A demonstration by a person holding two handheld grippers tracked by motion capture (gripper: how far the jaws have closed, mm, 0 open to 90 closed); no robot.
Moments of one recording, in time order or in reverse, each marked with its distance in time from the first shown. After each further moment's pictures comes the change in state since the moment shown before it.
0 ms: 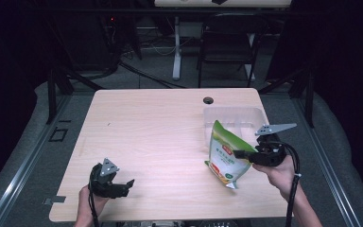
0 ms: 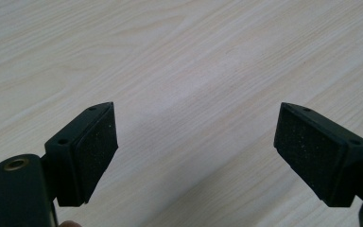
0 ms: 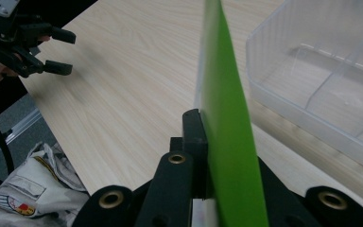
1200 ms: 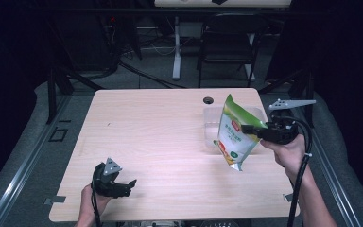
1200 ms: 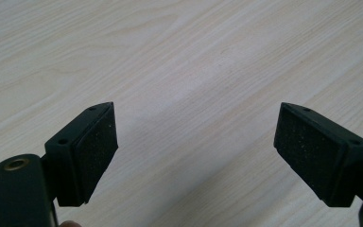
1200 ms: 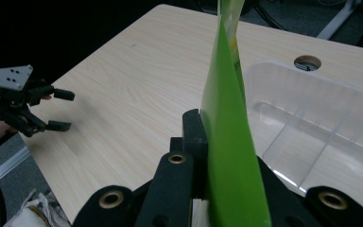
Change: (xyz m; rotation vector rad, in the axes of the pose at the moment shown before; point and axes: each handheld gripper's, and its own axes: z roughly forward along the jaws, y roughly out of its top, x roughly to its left) left arm -0.003 0.003 0.005 0.009 -0.014 0.013; right arm -0.012 0.052 -0.036 -0.130 -0.050 0.018
